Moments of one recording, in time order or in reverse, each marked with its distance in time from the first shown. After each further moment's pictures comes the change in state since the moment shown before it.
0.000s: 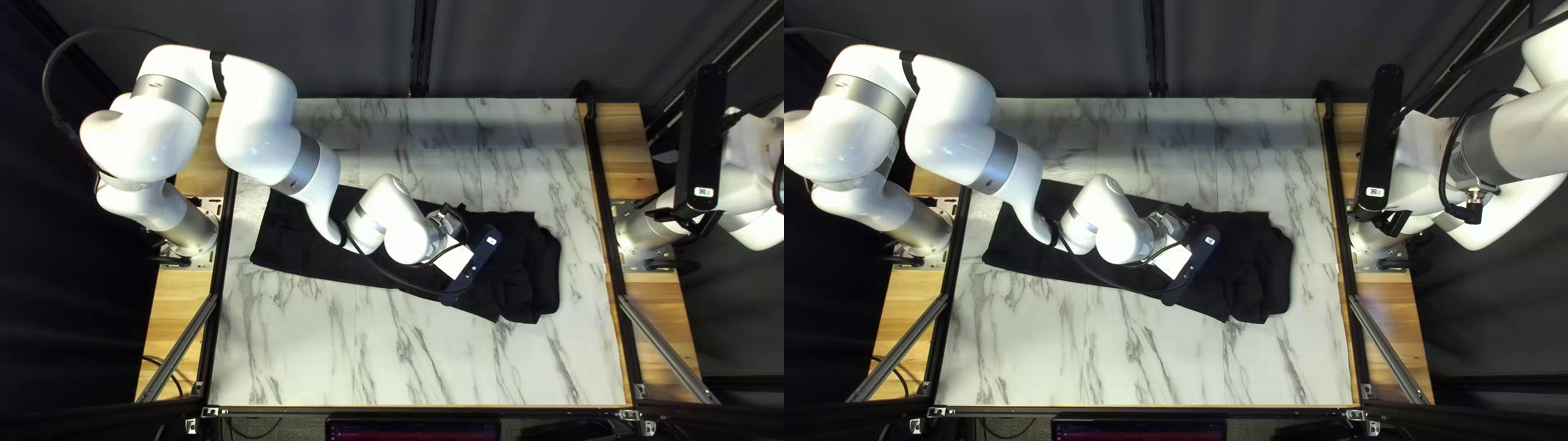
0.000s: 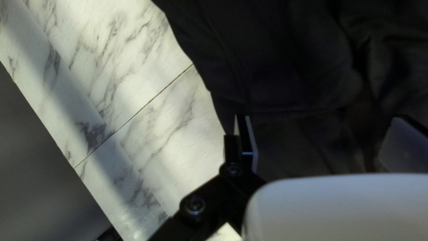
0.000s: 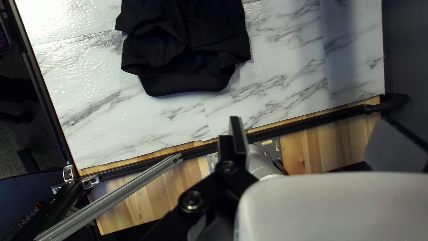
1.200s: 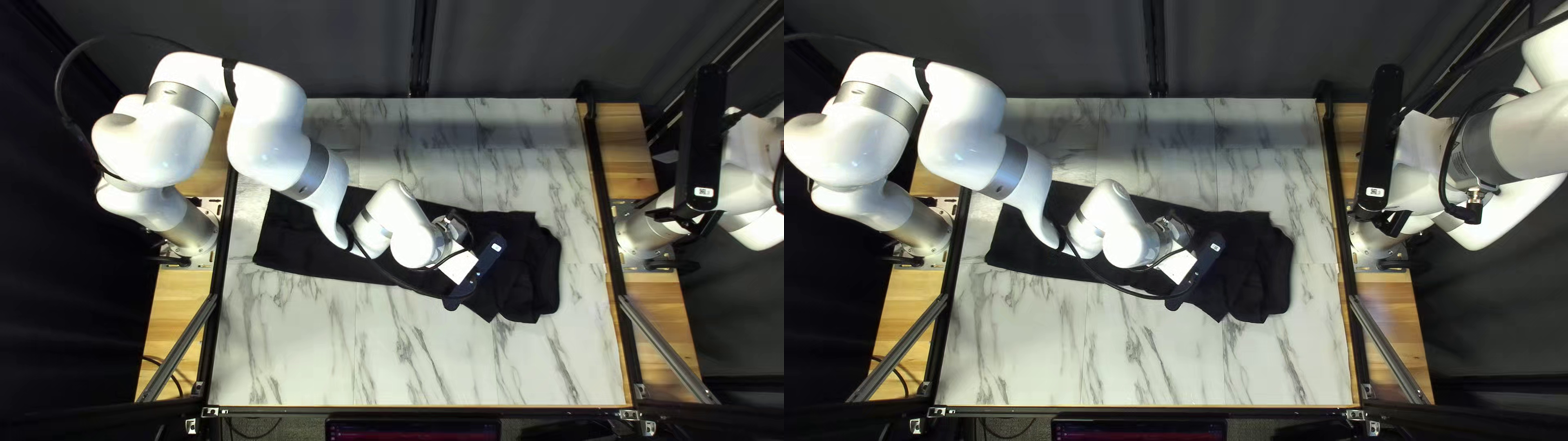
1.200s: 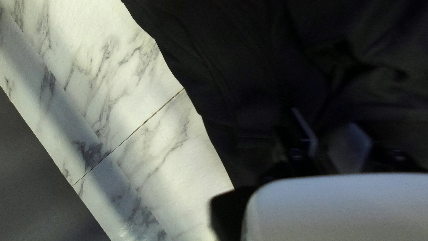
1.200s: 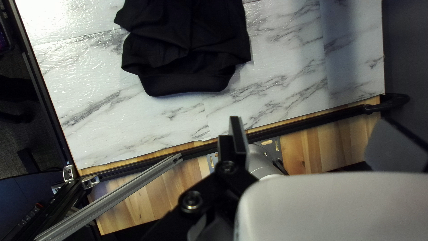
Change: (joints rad) left arm 0.017 0.036 -0.042 -0.017 -0.005 0.047; right arm 0.000 0.000 0.000 0.000 0.000 0.000
